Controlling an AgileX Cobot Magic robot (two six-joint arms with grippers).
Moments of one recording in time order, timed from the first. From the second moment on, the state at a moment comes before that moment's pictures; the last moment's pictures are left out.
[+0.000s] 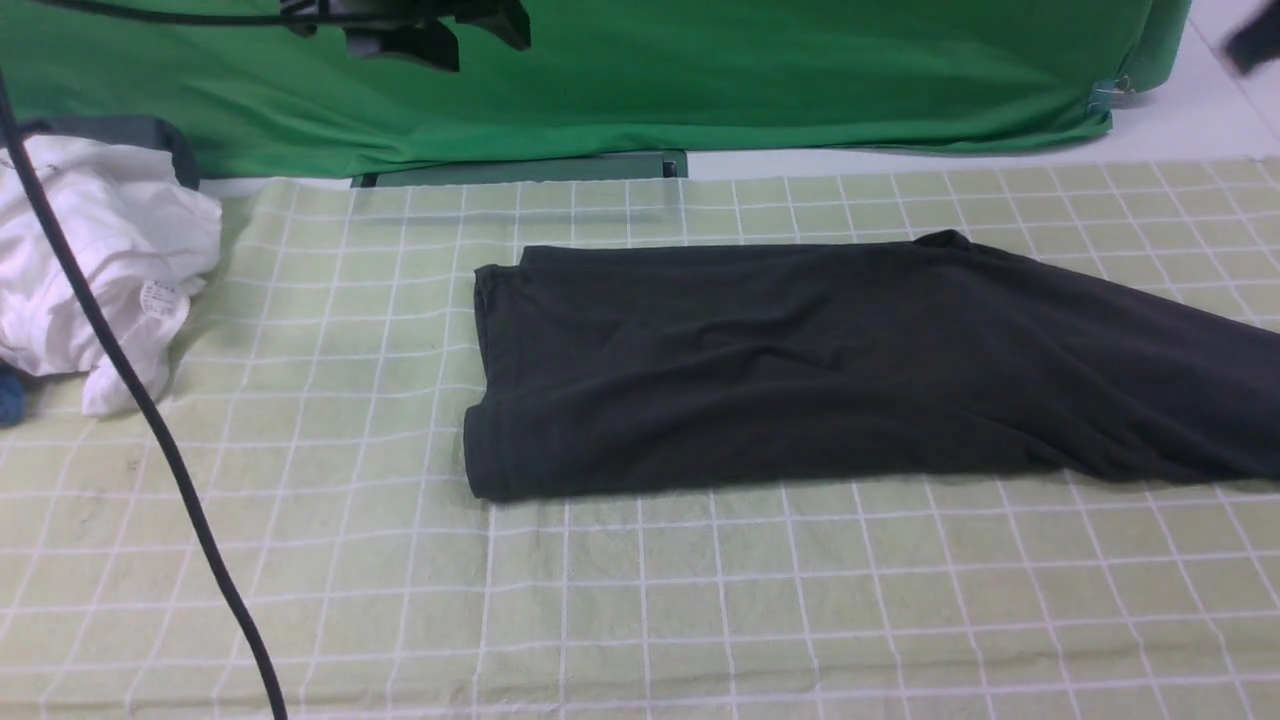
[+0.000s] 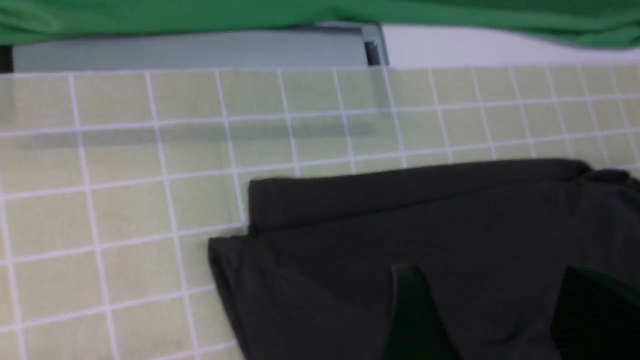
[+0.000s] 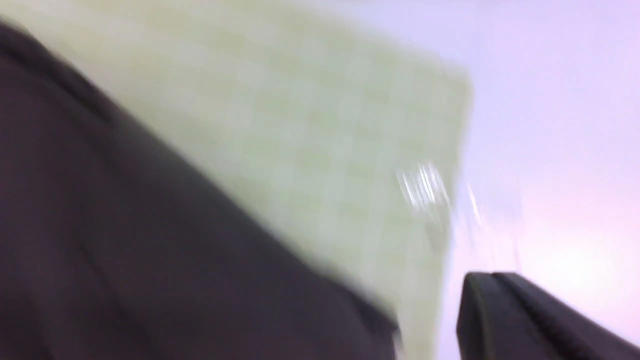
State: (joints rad) right arm 0.02 1.73 -1.76 -0.29 1.12 -0.17; left arm -0.13 1.99 -2.03 -0.32 1.07 -0.04
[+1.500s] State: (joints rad) right arm -0.30 1.72 -1.44 0.11 1.02 -0.22; left arm -0.13 2.38 -2.05 -0.25 0.93 0.01
